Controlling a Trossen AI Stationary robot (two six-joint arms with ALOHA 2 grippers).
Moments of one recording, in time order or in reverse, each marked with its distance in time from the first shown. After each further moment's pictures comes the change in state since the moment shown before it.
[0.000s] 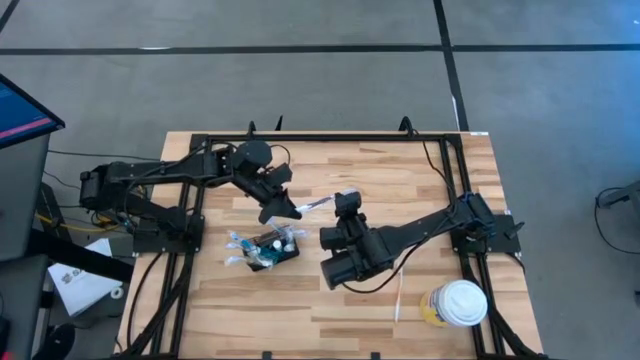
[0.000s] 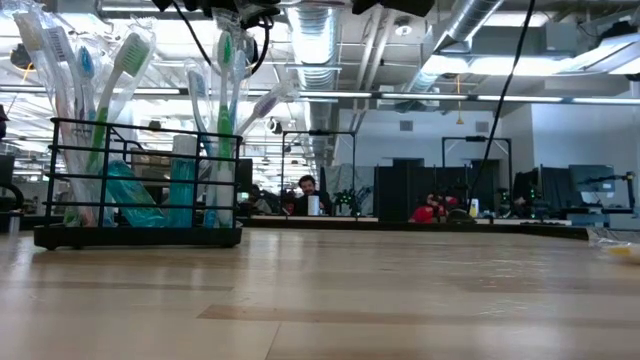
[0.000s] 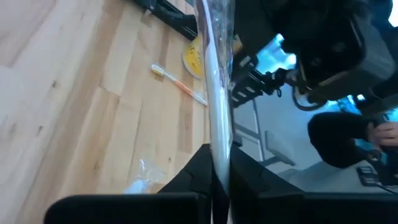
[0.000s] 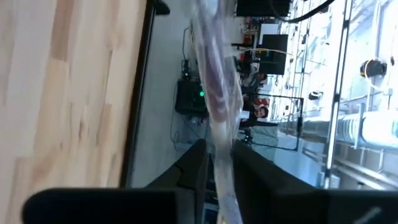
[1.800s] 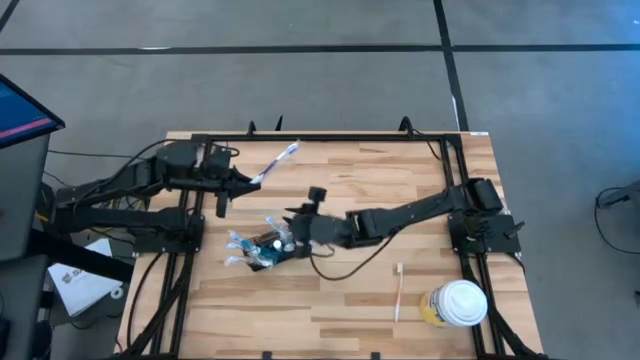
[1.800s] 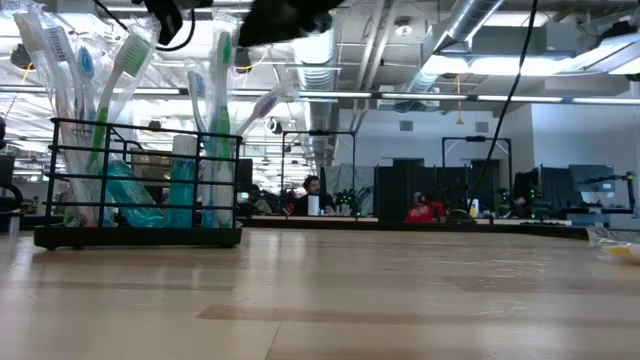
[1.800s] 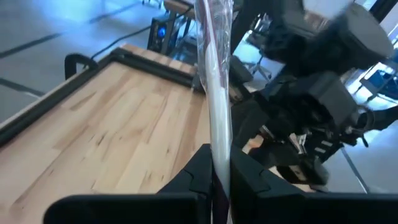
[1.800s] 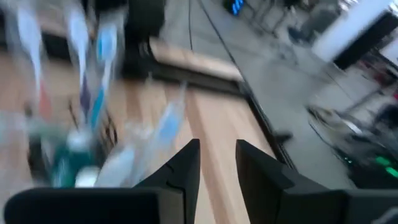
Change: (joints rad) left arm 0.039 -0.563 -0.229 -0.055 -0.397 0.204; right arm -0.183 -0.111 -0.502 1.467 -0.672 -0.157
